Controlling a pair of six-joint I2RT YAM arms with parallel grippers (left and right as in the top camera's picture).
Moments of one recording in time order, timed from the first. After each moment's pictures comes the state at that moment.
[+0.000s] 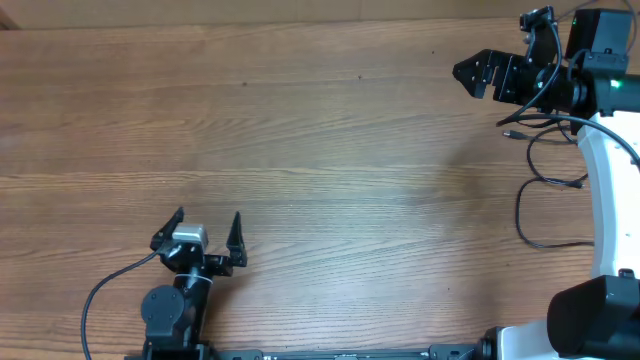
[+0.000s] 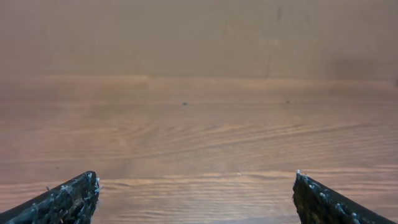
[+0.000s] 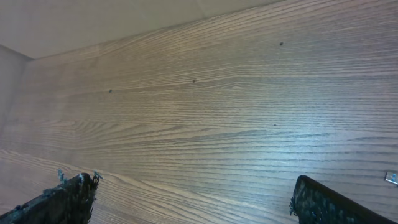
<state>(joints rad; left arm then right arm) -0.01 0.05 0.01 -0.07 0.10 -0.05 -0.14 1.65 1.62 -0.86 -0.54 0.07</state>
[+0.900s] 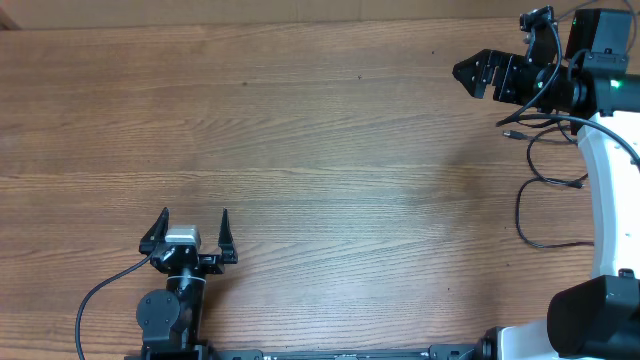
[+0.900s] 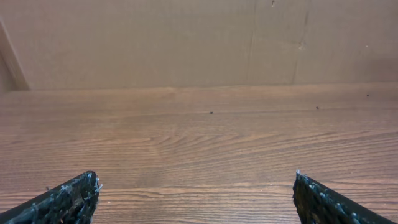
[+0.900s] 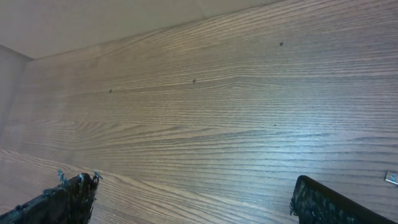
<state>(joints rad) 0.04 0.02 0.01 -0.07 0.07 0.01 -0.14 1.65 1.62 -0.86 -0.54 0.07</state>
